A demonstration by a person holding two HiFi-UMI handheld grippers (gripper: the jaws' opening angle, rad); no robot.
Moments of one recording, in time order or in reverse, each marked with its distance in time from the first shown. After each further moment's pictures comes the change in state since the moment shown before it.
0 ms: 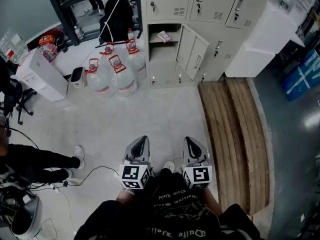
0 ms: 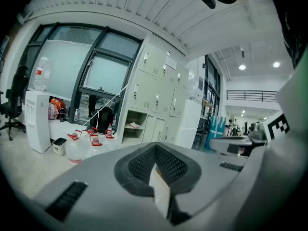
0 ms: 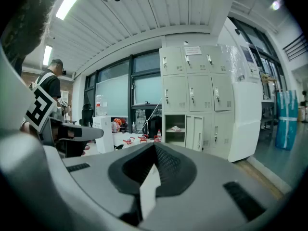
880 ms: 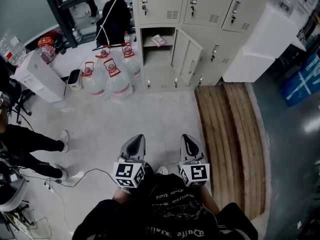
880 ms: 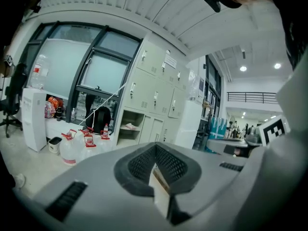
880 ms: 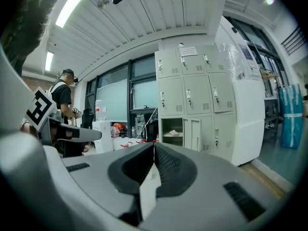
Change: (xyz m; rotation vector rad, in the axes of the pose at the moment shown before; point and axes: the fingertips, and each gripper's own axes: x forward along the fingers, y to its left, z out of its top) left arm 0.057 -0.029 0.010 -0.012 -0.018 -0.013; right arm 0.026 -0.068 -0.006 0.014 -0.039 0.023
